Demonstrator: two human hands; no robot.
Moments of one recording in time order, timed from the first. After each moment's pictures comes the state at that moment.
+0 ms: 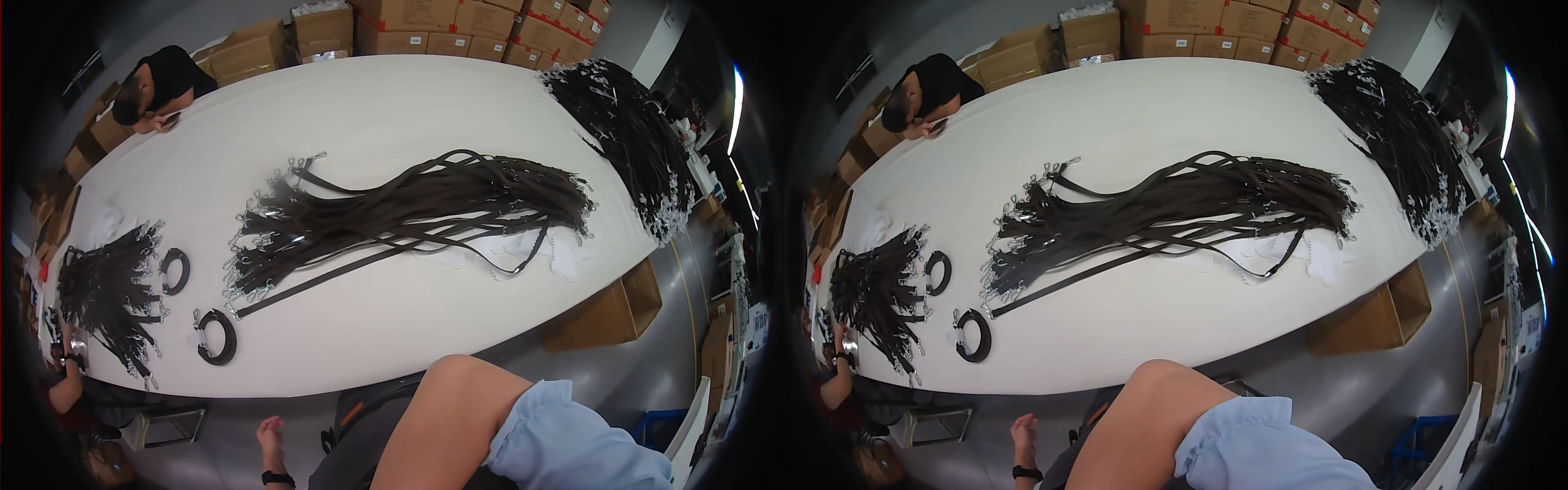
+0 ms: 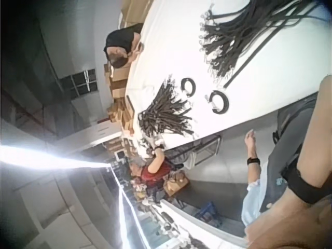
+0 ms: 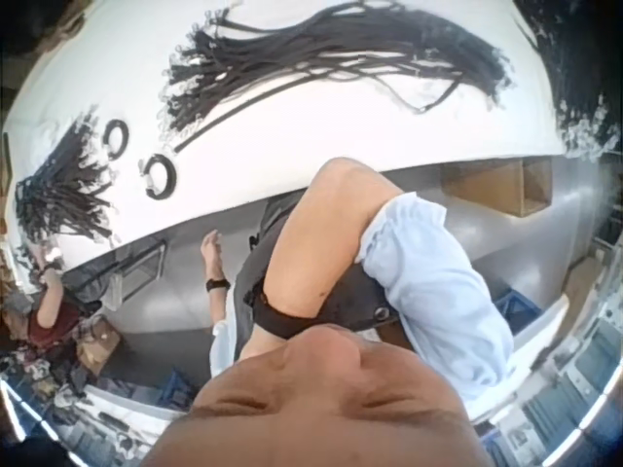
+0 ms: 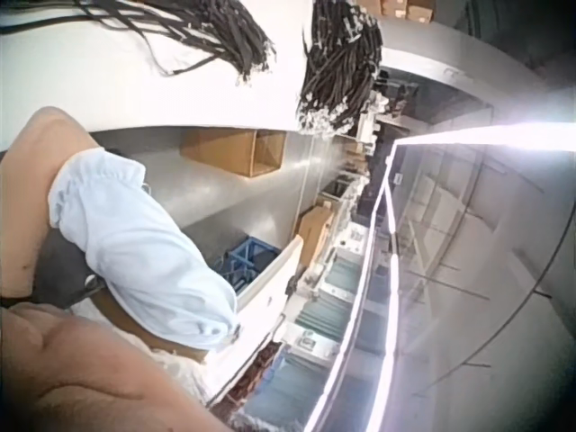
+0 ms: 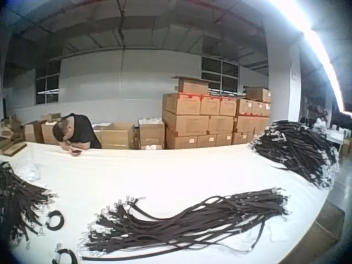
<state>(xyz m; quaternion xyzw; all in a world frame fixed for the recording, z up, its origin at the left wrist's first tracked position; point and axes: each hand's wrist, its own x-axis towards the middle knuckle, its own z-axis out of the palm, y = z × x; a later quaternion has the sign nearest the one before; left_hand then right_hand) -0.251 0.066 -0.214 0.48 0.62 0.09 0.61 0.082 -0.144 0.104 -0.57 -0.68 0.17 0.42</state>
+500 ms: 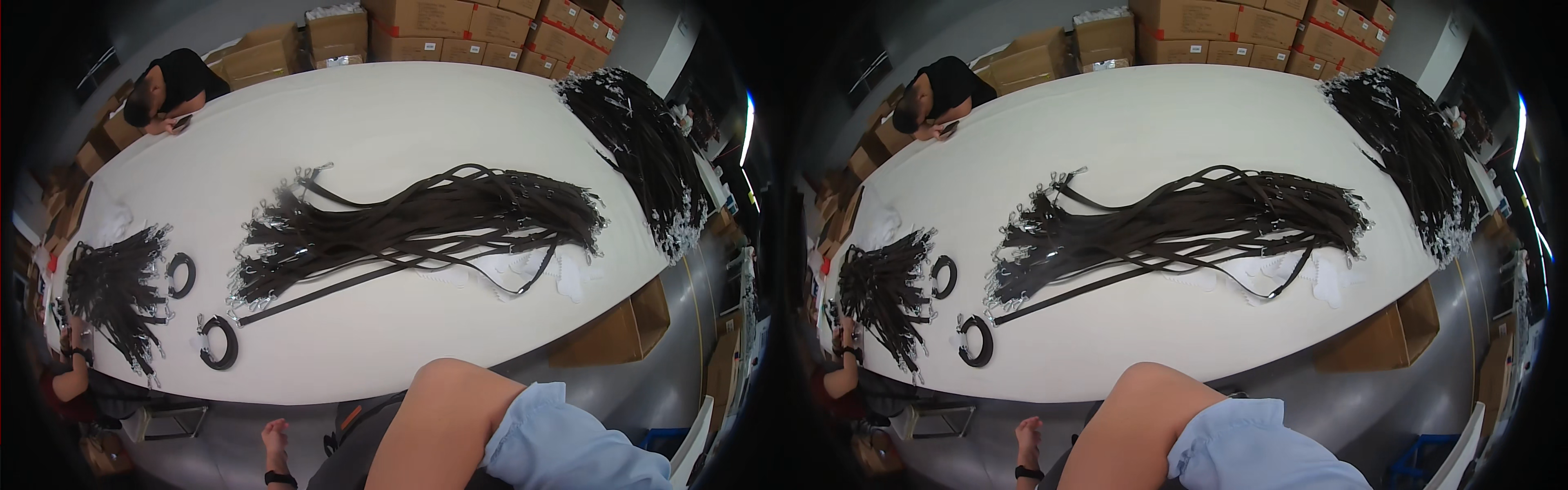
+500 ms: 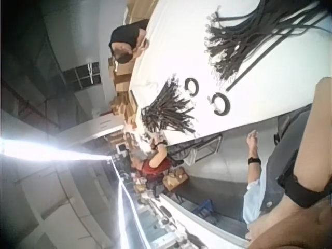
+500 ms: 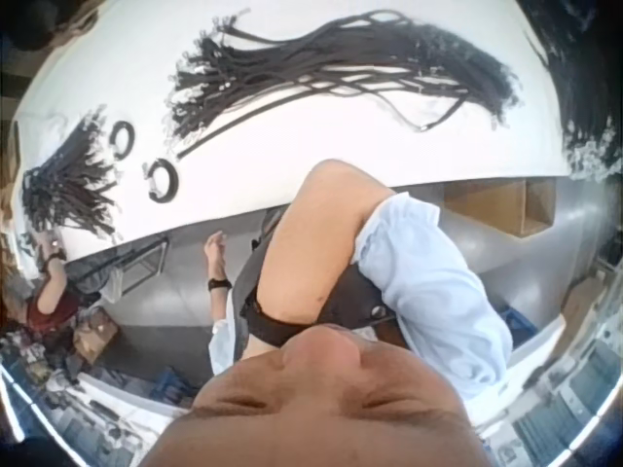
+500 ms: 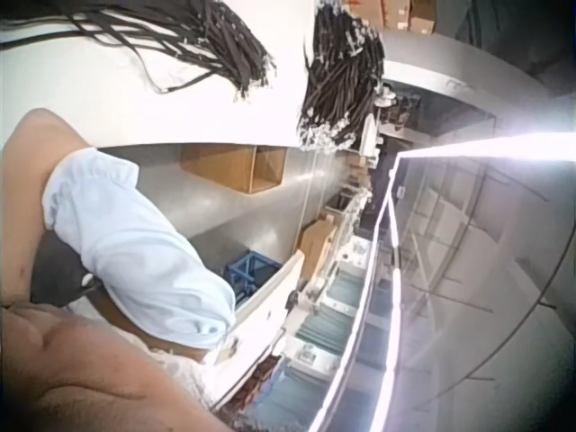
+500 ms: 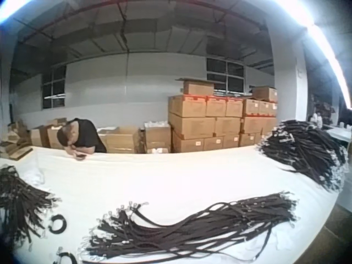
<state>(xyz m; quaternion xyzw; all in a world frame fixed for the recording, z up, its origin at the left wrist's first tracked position) -0.224 0.049 -0.207 0.46 0.64 0.08 0.61 0.269 -0.167 -0.020 -0.85 -0.43 0.14 0.27</state>
